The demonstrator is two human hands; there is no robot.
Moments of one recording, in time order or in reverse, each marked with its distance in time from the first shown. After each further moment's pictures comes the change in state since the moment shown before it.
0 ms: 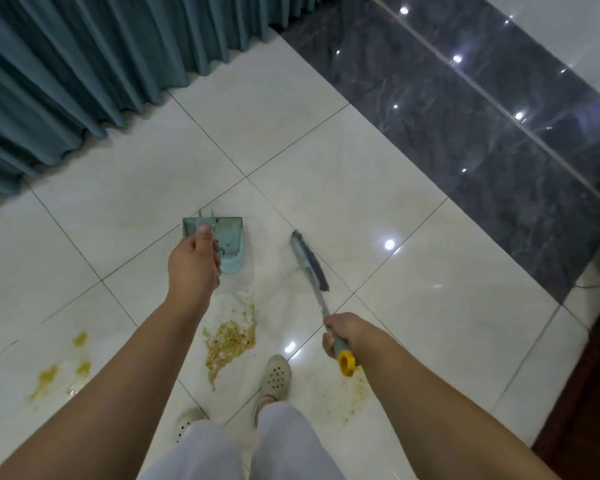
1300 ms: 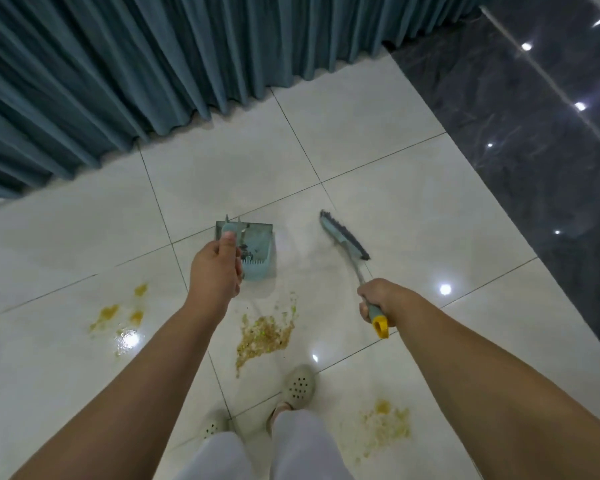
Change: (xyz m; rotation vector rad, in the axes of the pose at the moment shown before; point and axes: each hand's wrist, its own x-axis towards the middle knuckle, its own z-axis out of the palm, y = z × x) left_hand 0.004 -0.021 -0.074 -0.042 0.208 -0.028; right_hand 0.012 -0.094 0.075 -0.546 0.047 -0.193
